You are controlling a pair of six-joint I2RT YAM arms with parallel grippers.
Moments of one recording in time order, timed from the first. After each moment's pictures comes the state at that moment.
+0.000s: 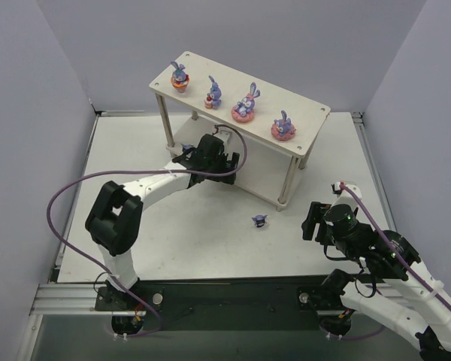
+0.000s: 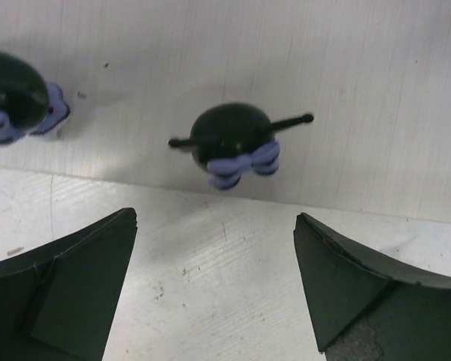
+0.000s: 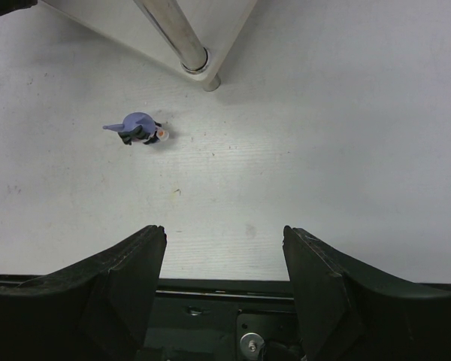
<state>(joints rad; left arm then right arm) -0.64 1.85 1.36 -0.27 -0.05 -0.30 0.76 0.62 0.91 -1.12 0.46 0.66</state>
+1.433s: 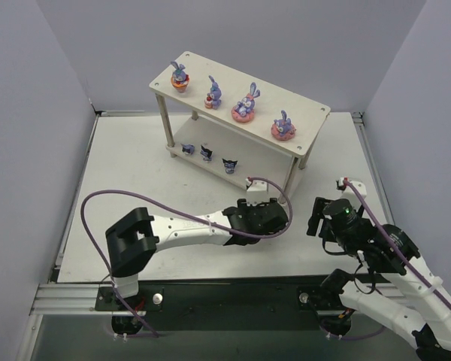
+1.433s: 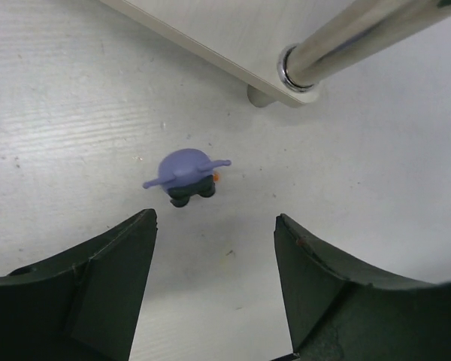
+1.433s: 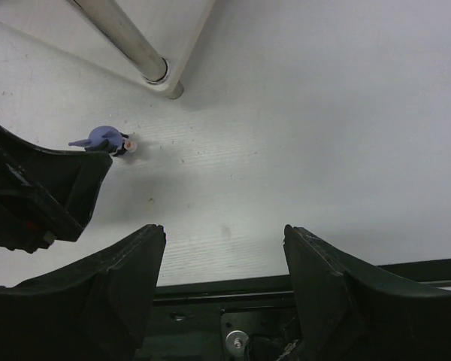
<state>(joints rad) -1.24 1.80 1.32 -0.40 -0.64 -1.03 0.73 0.69 0.96 -1.17 0.52 0.67</state>
